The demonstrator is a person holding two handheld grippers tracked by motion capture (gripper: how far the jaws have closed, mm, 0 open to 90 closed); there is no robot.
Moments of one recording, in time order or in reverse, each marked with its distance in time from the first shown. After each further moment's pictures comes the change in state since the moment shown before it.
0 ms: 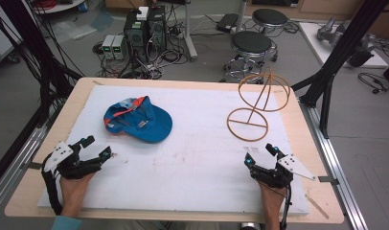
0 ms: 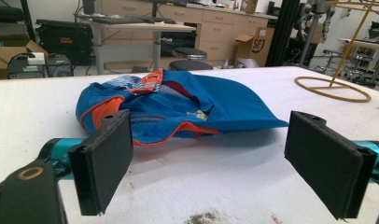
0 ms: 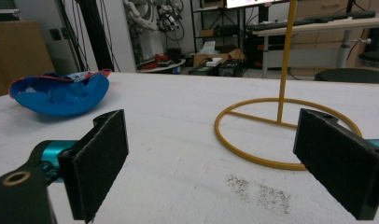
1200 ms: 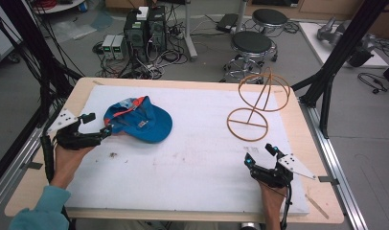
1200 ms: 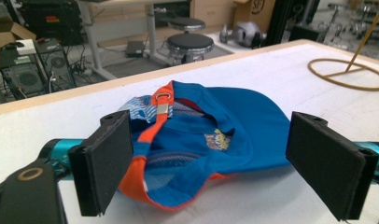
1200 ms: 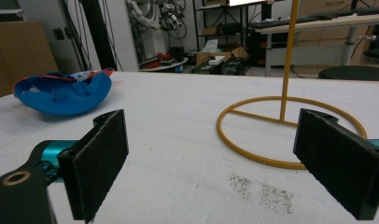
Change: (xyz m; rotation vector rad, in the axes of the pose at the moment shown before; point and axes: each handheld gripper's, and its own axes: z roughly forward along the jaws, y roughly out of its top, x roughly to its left) left arm 0.028 0.076 0.049 0.194 -0.033 0.089; right arm -0.001 0.000 0.001 0.007 0.009 0.004
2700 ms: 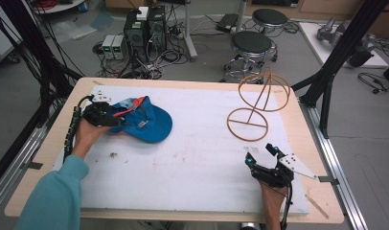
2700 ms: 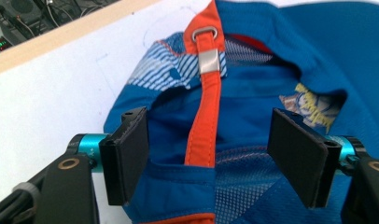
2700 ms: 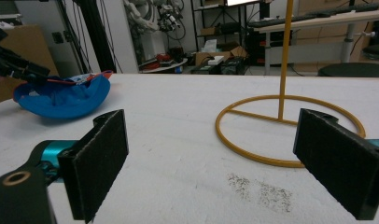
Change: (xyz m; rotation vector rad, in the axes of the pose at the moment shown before) left arm 0.034 0.003 0.099 0.419 0.067 0.094; right arm -0.002 0.000 0.000 0.000 -0.004 0.025
